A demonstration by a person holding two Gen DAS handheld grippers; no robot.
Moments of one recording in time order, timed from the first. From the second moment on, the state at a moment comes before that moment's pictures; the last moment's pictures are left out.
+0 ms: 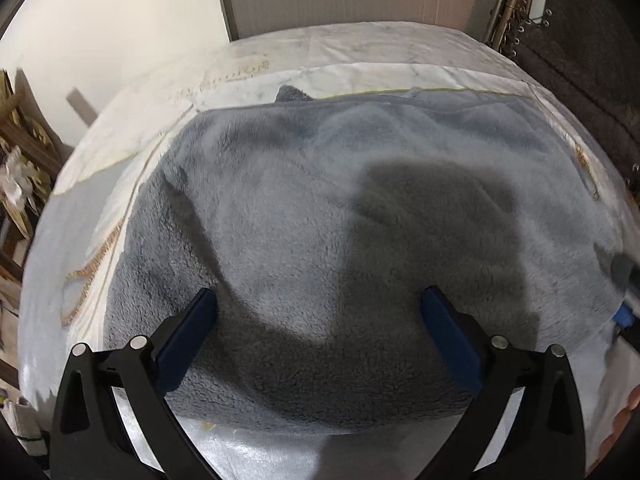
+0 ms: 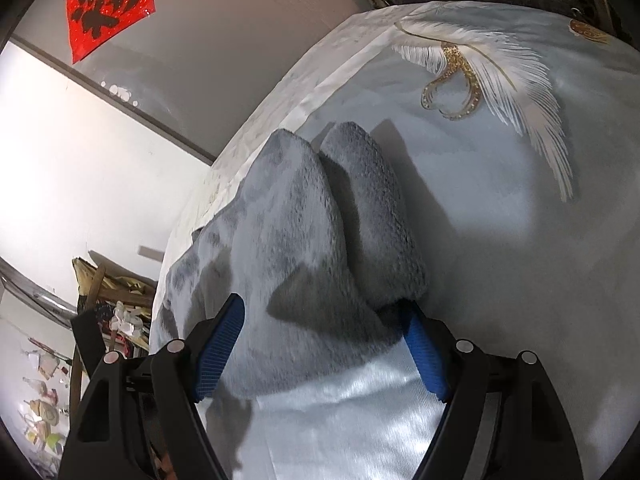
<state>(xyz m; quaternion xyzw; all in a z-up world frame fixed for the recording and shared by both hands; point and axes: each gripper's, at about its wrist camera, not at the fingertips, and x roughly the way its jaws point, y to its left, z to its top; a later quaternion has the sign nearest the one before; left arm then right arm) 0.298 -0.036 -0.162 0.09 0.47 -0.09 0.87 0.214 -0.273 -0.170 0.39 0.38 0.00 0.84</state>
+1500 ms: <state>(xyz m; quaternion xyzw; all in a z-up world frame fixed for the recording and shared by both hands) 0.345 0.069 -0.141 0.10 0.50 -0.04 0.86 0.238 -0.257 -0.136 0.38 0.34 -0.01 0.86</state>
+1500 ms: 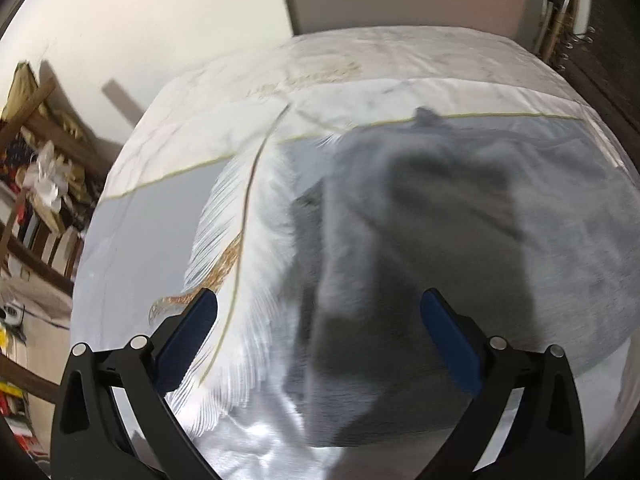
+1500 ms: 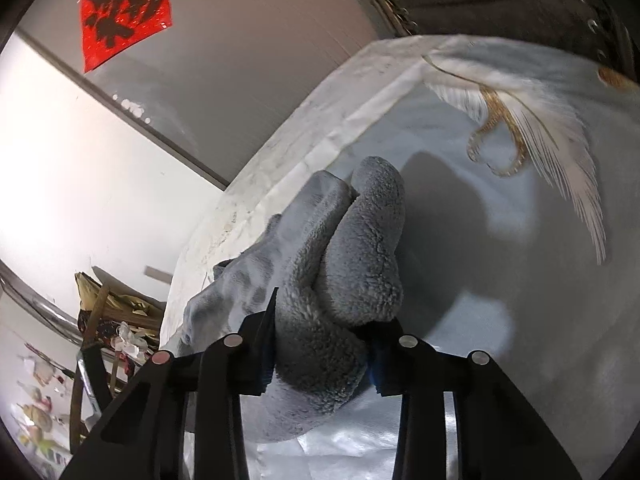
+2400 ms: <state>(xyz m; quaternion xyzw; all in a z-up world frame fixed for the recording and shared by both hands) 0.359 0.113 -0.147 0.00 0.52 -0.05 0.86 0.269 -0.181 -0.062 0.28 0.32 0.00 0.91</state>
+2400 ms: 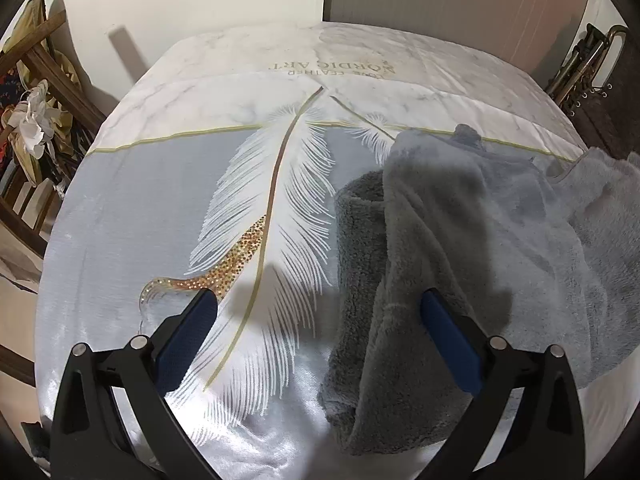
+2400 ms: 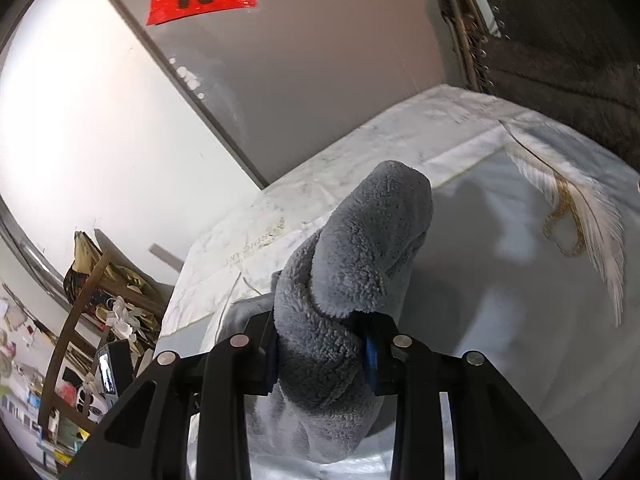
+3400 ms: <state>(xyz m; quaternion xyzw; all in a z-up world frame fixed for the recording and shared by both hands) 0.378 0.184 -0.130 -0.10 0.51 -0.01 0.86 0.308 -0.030 -0.037 0.14 0.34 0.12 0.92</state>
